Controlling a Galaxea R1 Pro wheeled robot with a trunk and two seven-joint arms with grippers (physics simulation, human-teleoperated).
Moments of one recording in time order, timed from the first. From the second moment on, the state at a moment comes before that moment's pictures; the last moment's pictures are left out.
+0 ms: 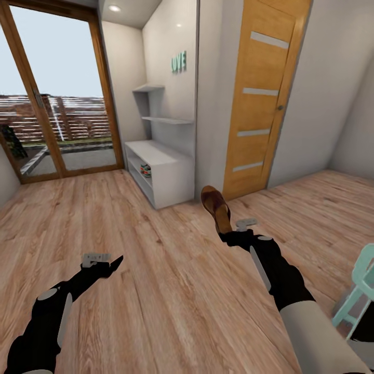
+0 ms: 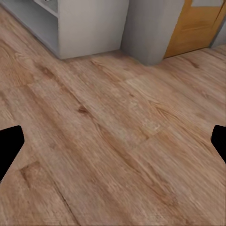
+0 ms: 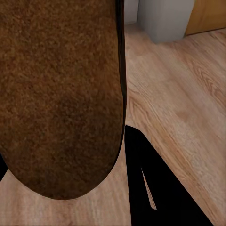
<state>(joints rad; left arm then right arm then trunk) -0.40 0.01 0.42 -1.25 -0.13 0.30 -0.61 -0.72 -0.01 0.10 -1.09 0.00 0.61 0.15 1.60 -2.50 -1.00</state>
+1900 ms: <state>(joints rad) -0.40 0.01 0.42 -1.25 -0.13 0.30 -0.61 -0.72 -0.01 0.10 -1.09 0.00 0.61 0.15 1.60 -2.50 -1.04</state>
